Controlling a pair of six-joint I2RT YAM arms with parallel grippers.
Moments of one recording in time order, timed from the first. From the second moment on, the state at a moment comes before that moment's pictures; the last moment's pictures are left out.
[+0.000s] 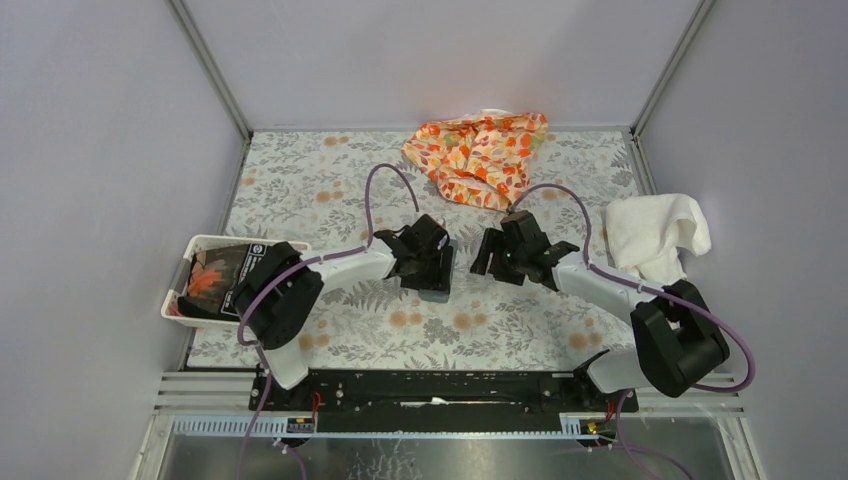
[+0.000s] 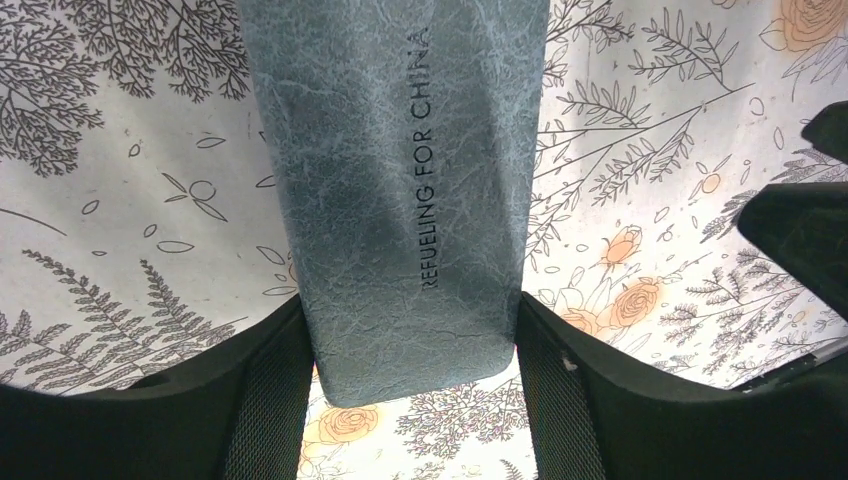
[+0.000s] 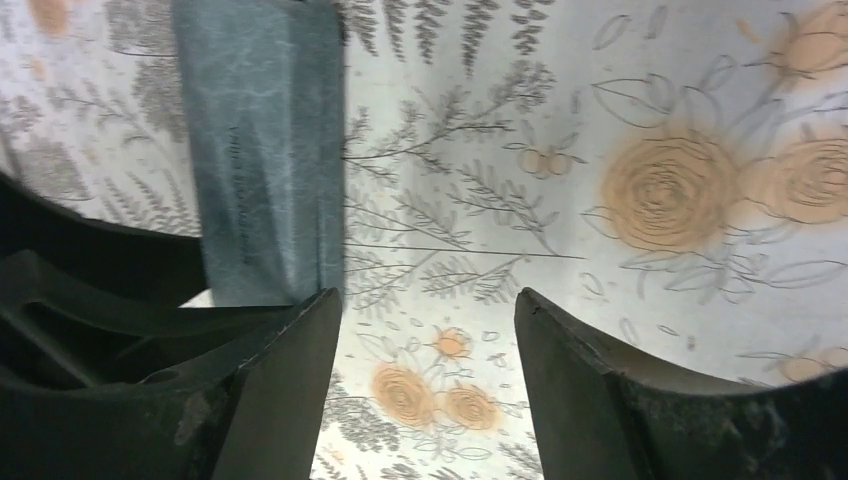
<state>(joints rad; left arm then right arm) -0.78 1.75 1.05 -0.39 0.07 -0.63 0.55 1.40 0.74 -0.24 -0.08 0.76</state>
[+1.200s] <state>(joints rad) -0.78 0.99 0.96 -0.44 -0.35 -0.58 0.54 0.78 0.77 -0.50 0.68 0.59</state>
